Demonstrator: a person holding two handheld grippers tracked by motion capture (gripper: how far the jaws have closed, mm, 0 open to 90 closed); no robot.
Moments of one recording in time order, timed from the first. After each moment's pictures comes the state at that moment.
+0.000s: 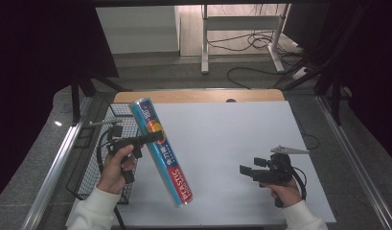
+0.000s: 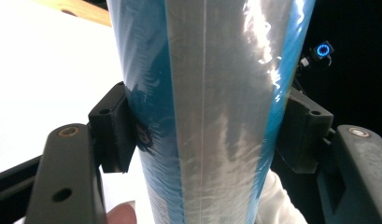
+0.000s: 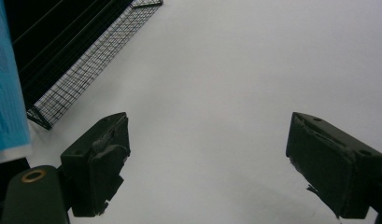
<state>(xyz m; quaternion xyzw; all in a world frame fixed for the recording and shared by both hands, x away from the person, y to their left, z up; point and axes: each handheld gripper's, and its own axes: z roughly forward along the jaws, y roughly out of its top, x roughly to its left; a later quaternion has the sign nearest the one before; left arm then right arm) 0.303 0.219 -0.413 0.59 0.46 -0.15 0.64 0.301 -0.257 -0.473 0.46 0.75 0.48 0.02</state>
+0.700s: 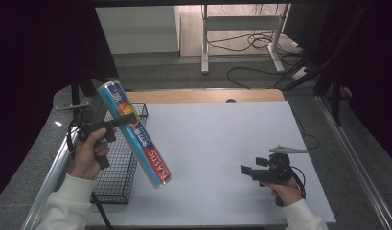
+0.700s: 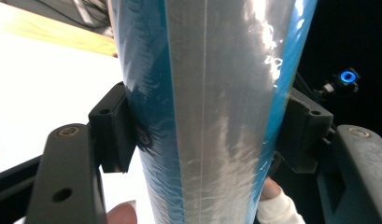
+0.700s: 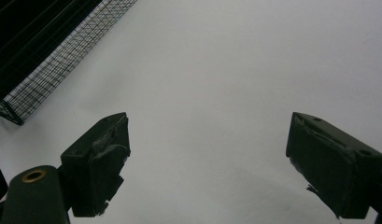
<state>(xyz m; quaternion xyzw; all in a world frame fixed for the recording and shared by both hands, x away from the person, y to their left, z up) 0.312 0.285 -0.377 0.58 0.51 -0.09 0.63 0.305 -0.259 -0.478 0.47 0.76 0.46 0.04</state>
